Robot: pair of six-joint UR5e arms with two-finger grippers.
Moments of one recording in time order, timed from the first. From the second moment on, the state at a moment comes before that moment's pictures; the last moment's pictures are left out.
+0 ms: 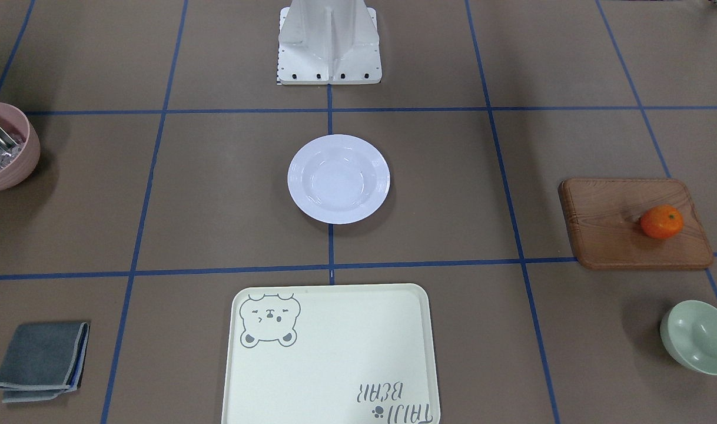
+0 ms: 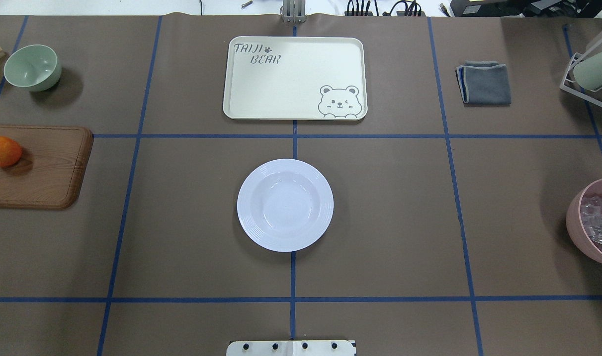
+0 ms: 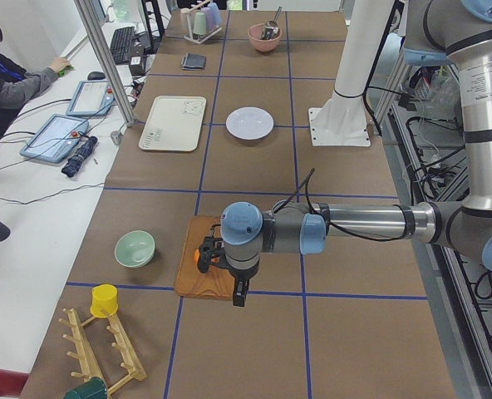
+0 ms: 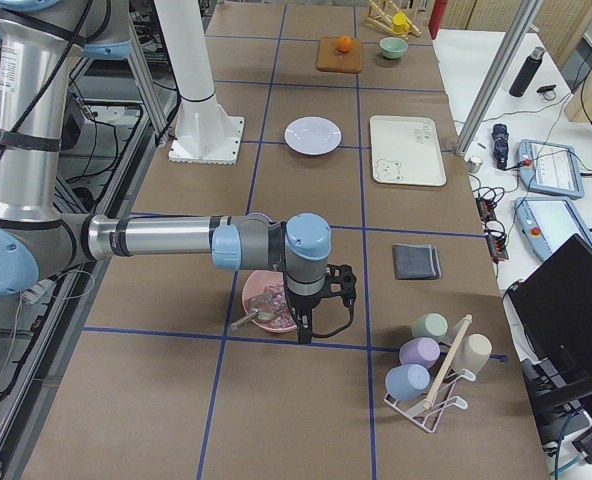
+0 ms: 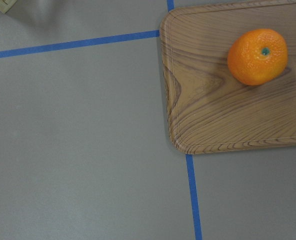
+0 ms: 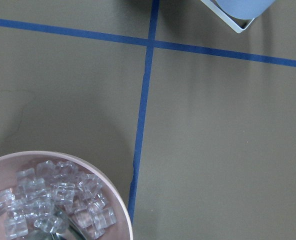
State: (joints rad) left arm -1.59 -1.35 -1.79 -1.57 -2.34 0.14; right arm 1.53 -1.77 1.83 -1.61 2.26 -0.06
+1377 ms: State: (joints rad) left arm -1.59 -1.57 -1.82 -1.63 -2.32 0.13; right arm 1.58 -1.58 1.85 -1.59 2.26 -0.06
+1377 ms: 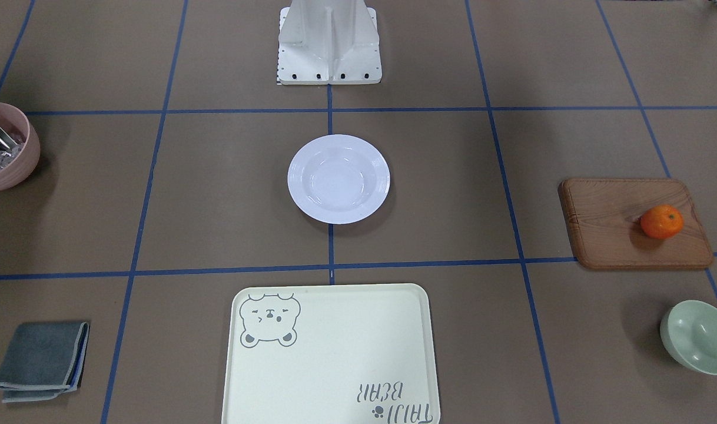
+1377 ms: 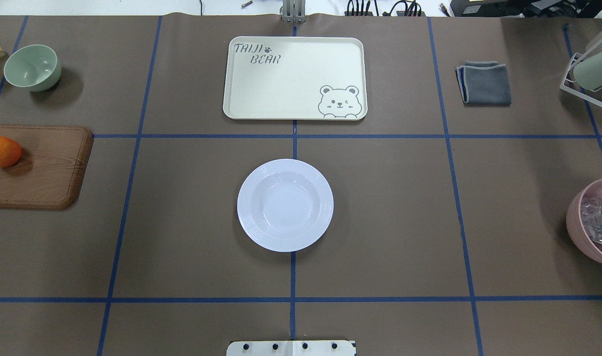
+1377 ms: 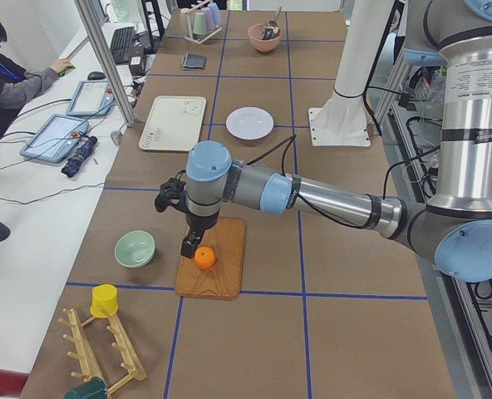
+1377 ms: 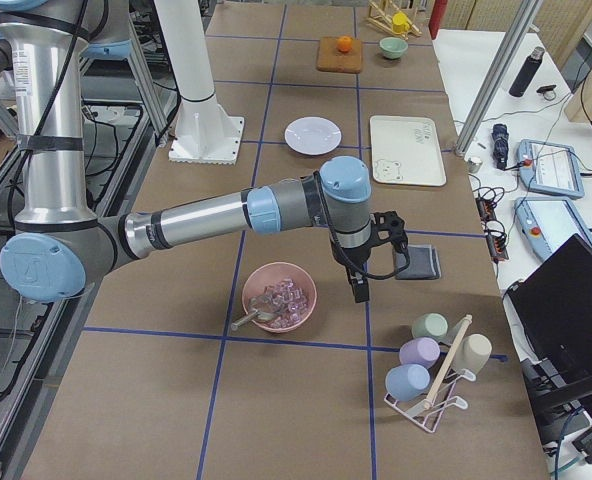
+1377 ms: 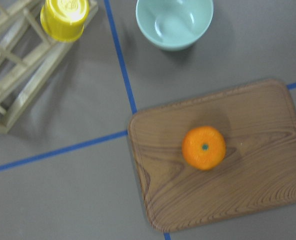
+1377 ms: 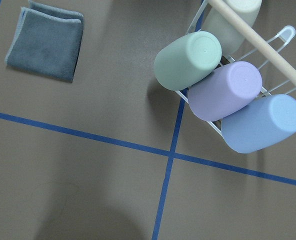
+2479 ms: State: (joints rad) left arm -1.45 -1.60 -1.62 -1.96 -2.32 -0.09; right arm 1.20 -1.56 1.87 -1.18 2.16 0.64
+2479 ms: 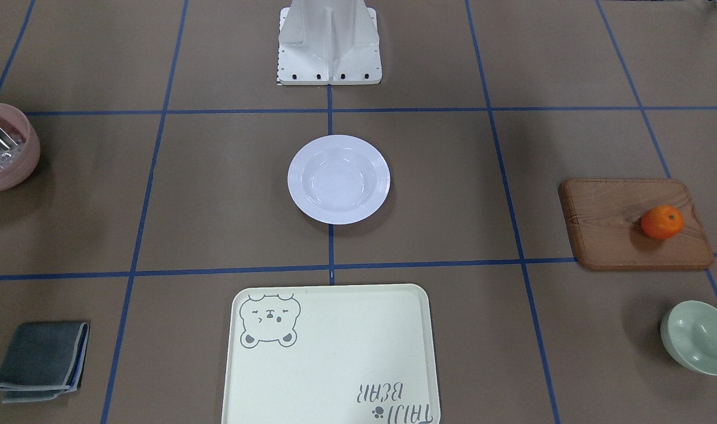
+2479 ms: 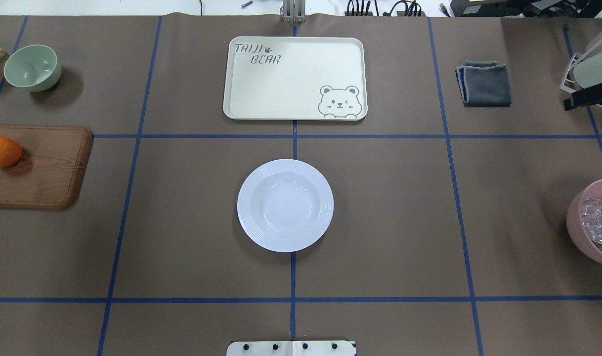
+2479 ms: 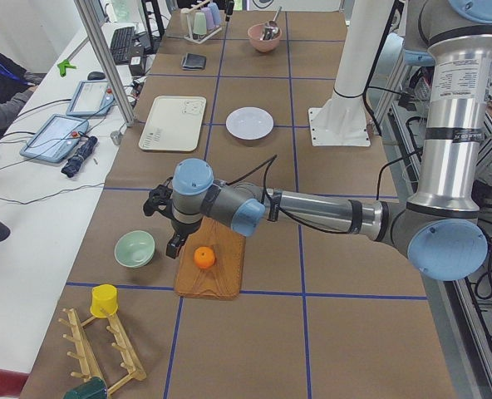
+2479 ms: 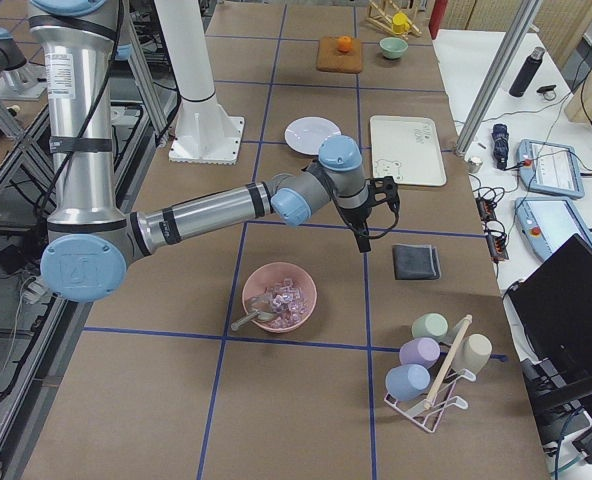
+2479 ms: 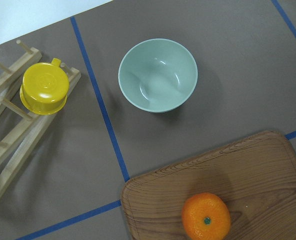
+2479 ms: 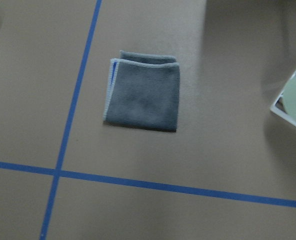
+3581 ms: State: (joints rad) left arm -1.16 -1.61 -1.37 -2.32 -2.20 -0.36; right arm 1.05 -1.59 1.94 -1.08 2.11 0.90
